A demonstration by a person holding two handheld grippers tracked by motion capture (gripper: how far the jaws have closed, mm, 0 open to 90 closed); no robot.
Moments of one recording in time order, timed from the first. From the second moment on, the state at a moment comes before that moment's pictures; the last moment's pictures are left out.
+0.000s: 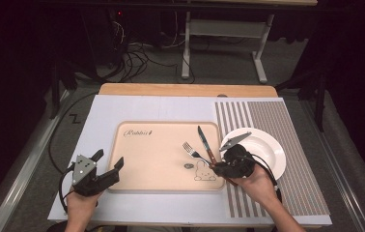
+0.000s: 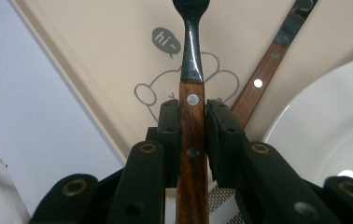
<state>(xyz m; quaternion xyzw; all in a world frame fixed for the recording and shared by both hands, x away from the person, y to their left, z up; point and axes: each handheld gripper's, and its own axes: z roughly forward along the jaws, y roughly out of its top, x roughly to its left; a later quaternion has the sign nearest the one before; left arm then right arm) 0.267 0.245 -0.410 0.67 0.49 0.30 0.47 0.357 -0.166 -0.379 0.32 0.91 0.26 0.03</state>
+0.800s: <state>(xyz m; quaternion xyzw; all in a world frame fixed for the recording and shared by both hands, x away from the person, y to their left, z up) 0.270 0.250 -0.411 0.67 0.50 0.30 0.47 0.384 -0.136 -0.383 0.35 0.90 0.25 0.03</state>
